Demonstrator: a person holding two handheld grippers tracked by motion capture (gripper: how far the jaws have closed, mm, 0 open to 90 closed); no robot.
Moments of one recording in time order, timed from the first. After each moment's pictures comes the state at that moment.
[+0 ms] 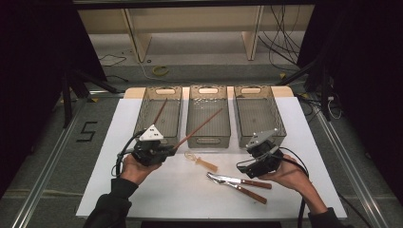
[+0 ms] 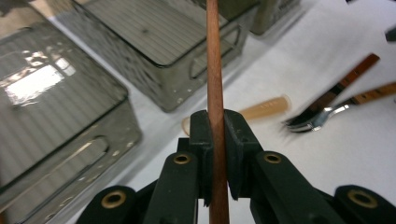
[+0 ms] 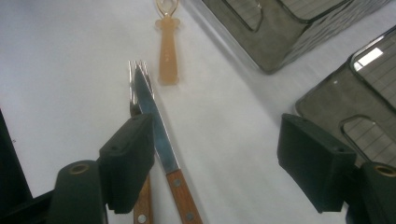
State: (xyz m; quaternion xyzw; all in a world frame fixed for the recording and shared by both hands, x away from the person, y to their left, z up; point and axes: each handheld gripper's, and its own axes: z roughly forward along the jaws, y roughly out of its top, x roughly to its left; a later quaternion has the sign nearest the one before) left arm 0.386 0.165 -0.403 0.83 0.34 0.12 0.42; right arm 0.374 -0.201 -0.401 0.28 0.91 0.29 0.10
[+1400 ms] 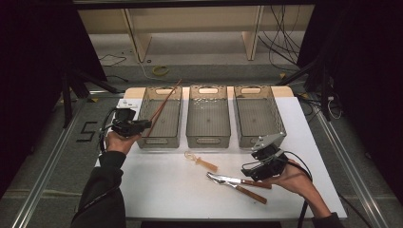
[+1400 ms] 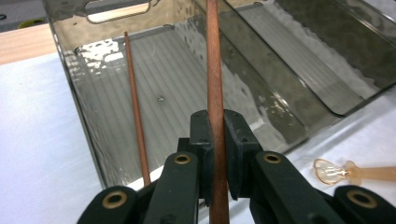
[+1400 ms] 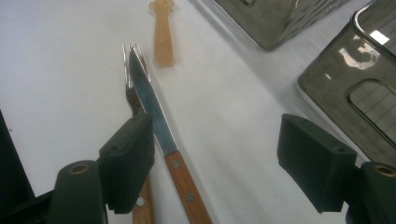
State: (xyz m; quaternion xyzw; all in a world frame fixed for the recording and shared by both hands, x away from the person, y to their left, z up) left arm 0.464 0.230 -0.394 0.77 0.48 0.16 0.39; right arm 0.370 -0.216 -0.413 0.30 0.91 0.29 0.09
